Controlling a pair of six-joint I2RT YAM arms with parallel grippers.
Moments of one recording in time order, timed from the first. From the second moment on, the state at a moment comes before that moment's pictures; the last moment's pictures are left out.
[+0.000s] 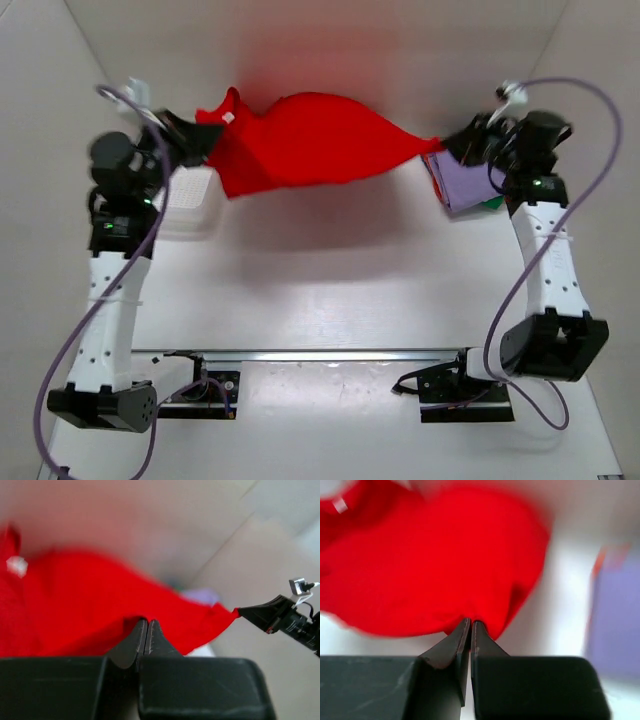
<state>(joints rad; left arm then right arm) -0.07 1.14 1.51 -0.19 0.37 -0.60 -0.12 1.36 1.50 -0.28 -0.63 0.17</state>
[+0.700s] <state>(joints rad) -0.25 0.47 0.55 -0.55 0.33 -0.70 -0.17 1.05 0.66 -0.66 -0.52 0.19</state>
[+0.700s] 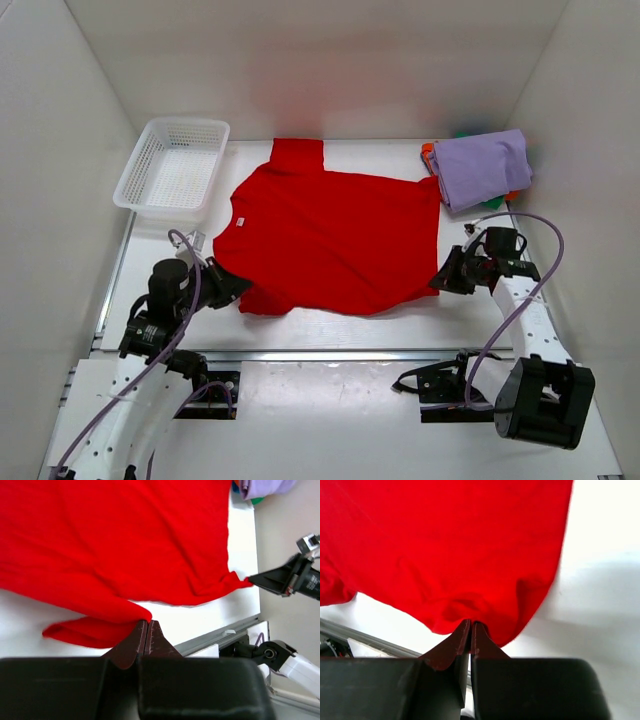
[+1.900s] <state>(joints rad) -0.13 0.85 0.73 -0.43 0.26 -0.67 -0.13 1.06 0.67 -0.92 -0.37 0.26</state>
